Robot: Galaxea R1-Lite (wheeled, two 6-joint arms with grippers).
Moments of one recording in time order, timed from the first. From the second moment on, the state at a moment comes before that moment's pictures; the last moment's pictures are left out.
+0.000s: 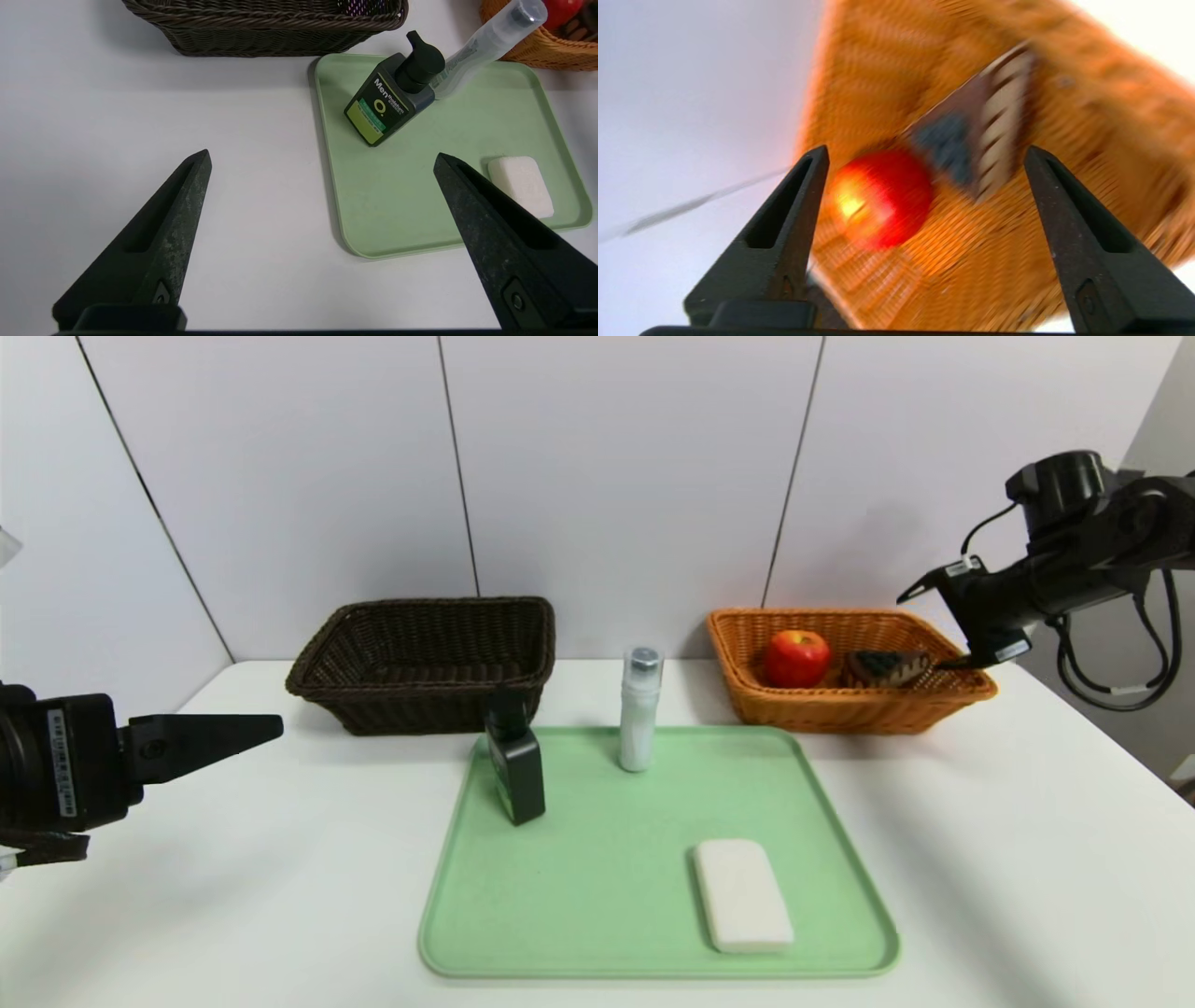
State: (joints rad) left arm -0.37 1.05 -0.97 0.32 0.09 -0.32; right arm -0.09 2.10 -1.95 0.56 0.16 1.09
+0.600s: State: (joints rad) left arm -0.57 1.16 -1.07 0.36 0.11 -0.41; right arm 0.27 1.62 -1.89 0.76 0.08 0.99
